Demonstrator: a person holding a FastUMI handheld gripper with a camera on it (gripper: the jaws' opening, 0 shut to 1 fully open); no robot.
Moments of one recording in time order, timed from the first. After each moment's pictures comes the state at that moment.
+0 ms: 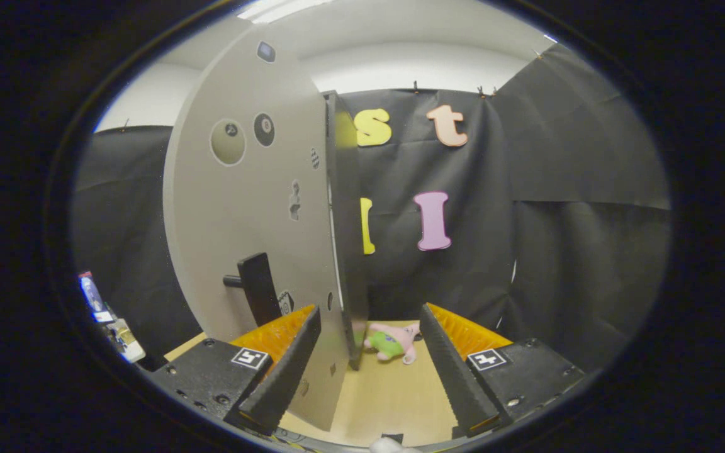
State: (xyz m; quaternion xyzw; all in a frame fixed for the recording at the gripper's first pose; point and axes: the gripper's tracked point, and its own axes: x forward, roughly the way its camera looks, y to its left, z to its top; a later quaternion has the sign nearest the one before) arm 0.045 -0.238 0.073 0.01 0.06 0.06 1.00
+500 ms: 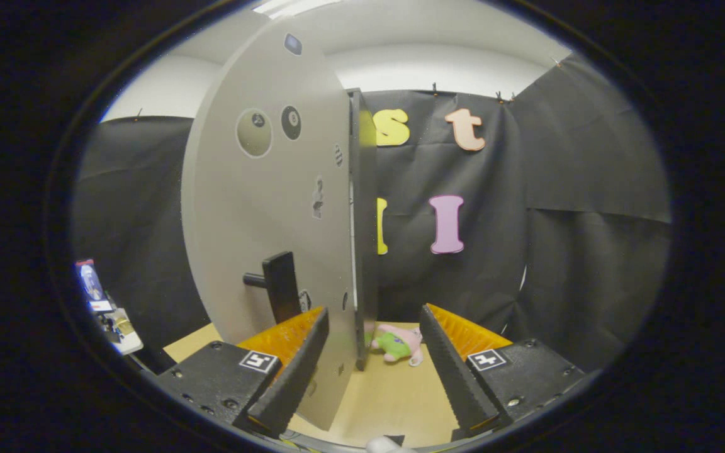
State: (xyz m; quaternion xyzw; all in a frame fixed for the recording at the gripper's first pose) arm 0.044 -0.219 0.076 -0.02 0.06 0.07 1.00
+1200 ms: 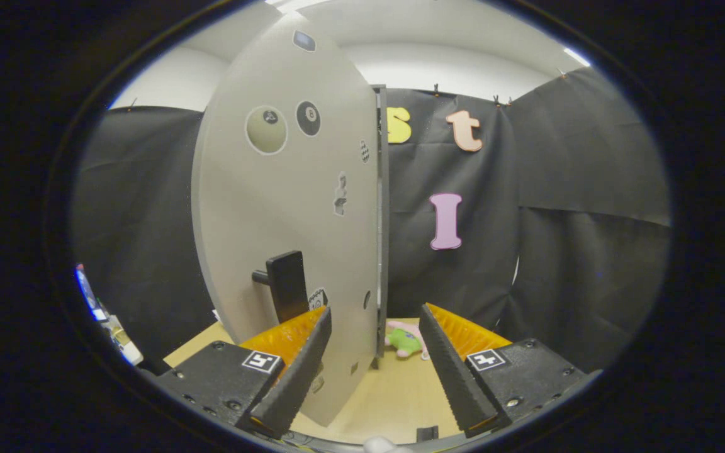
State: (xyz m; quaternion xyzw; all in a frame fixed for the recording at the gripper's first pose) arm 0.035 -0.111 0.069 -0.01 0.06 0.03 1.00
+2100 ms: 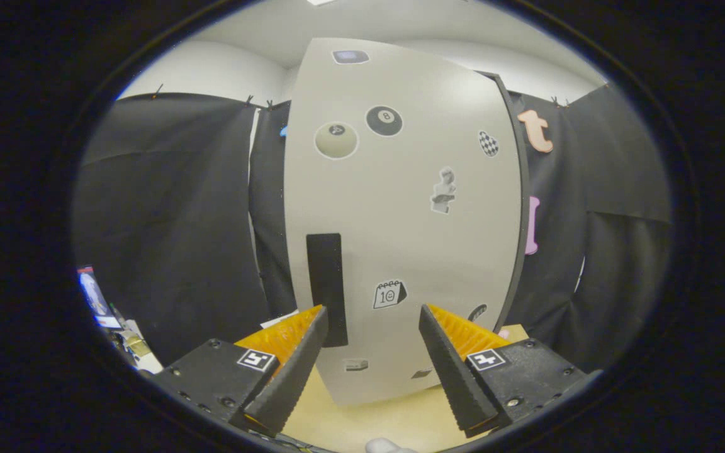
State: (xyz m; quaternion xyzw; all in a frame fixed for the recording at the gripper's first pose) arm 0.111 0.095 0.058 -0.03 0.06 0.12 0.99
